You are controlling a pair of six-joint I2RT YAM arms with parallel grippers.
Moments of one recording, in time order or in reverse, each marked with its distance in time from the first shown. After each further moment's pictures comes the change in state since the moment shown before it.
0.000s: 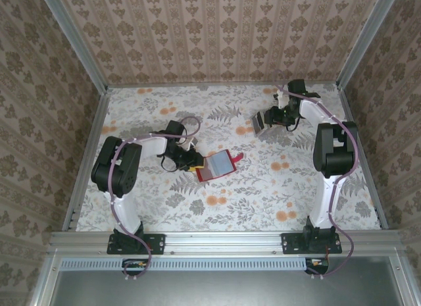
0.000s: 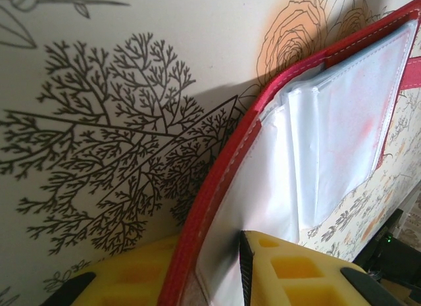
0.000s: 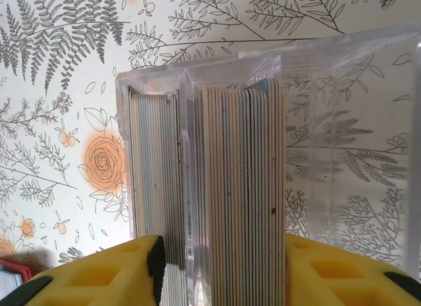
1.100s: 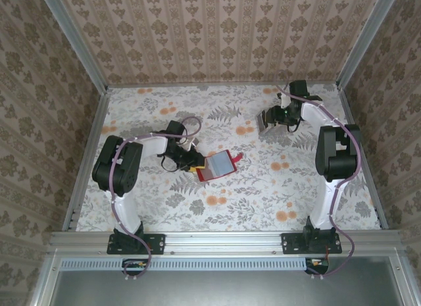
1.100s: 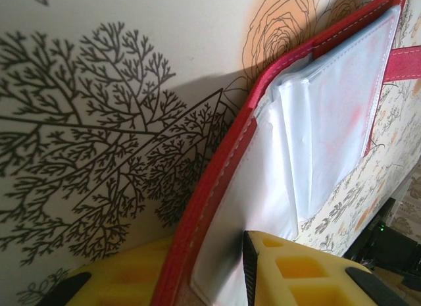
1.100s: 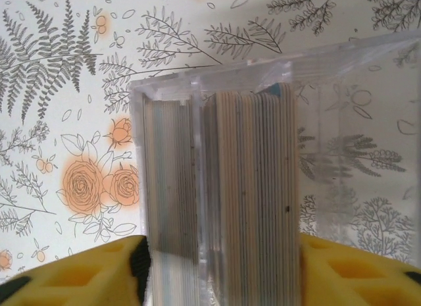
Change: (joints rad) left arm 0.000 0.016 0.008 -0.009 0.038 0.023; right arm 0.002 -0.062 -0.082 0.101 0.104 0.073
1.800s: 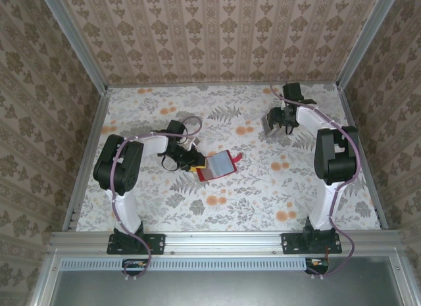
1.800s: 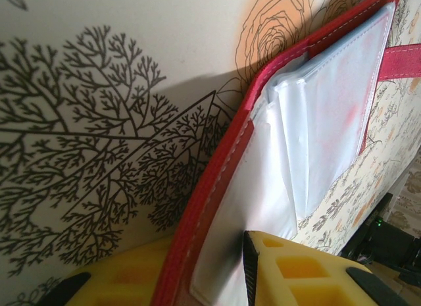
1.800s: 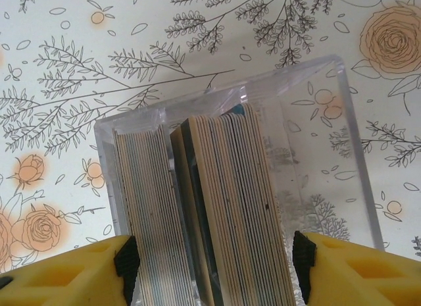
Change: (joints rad) left arm 0.000 0.017 0.019 -0.016 0.015 0.016; right arm 0.048 -0.039 -0.072 0.081 0.300 0.082
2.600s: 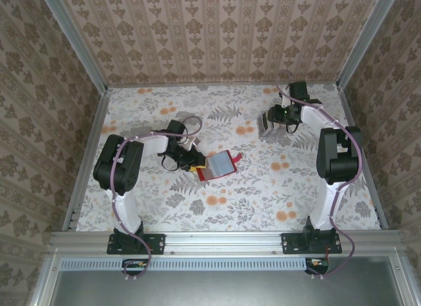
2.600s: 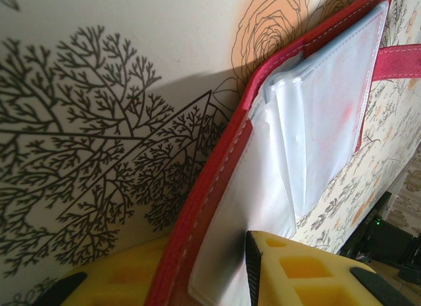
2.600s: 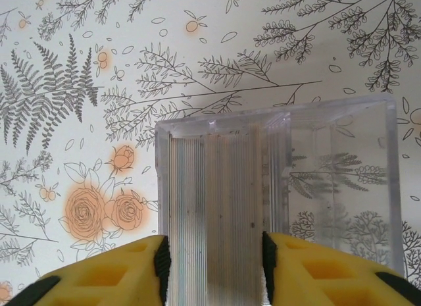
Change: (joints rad) left arm 0.000 0.001 0.002 -0.003 0.005 0.003; right arm -0.036 -0.002 0.000 0.038 -0.271 -0.027
